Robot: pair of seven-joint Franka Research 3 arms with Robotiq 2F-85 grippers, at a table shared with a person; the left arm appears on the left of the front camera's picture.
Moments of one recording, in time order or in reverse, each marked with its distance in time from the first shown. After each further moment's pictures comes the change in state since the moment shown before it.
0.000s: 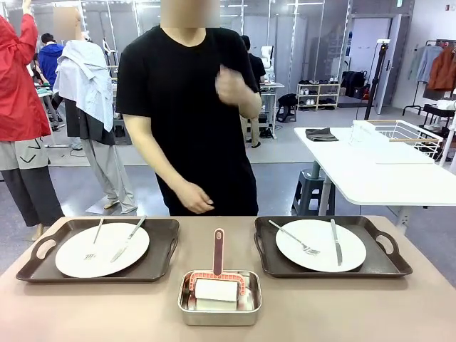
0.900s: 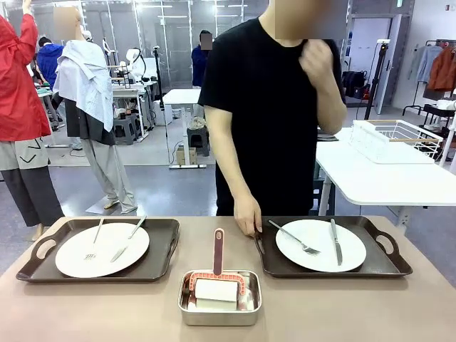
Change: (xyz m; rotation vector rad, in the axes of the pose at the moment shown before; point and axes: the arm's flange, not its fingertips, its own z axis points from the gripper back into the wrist) left arm 0.000 0.000 0.000 0.000 0.000 0.000; right arm 0.000 0.000 0.000 0.000 0.000 0.000
